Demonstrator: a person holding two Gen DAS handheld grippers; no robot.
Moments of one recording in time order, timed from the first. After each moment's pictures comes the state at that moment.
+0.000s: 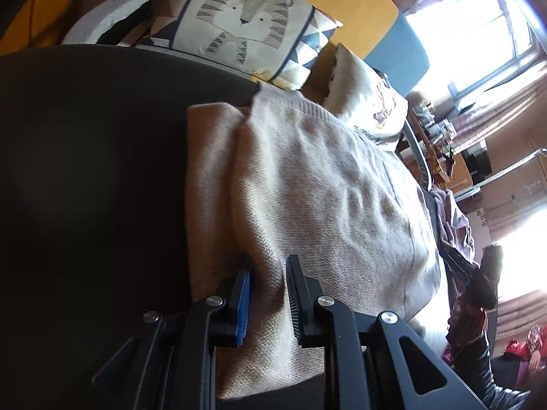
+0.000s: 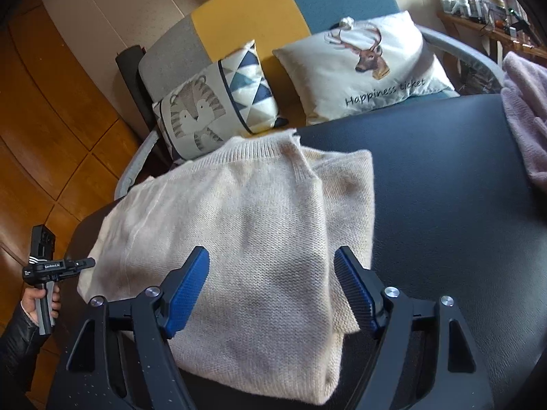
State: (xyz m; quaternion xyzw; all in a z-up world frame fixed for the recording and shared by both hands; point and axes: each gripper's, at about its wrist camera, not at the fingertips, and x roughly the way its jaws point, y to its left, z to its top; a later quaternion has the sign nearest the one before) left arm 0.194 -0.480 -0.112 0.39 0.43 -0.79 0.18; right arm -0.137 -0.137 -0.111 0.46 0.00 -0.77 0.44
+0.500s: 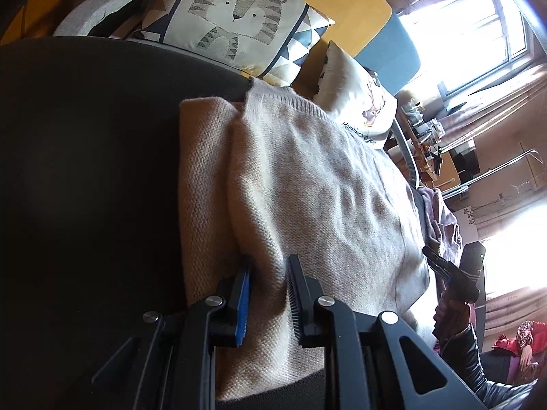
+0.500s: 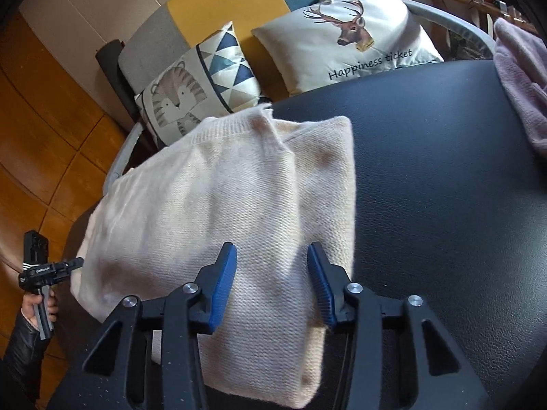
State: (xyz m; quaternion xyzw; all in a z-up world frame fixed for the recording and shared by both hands) left arm 0.191 -0.483 -0.117 0.39 0.44 -0.79 0.15; right arm -0.146 -0.122 -0.135 0.50 -0.02 -0.76 0.42
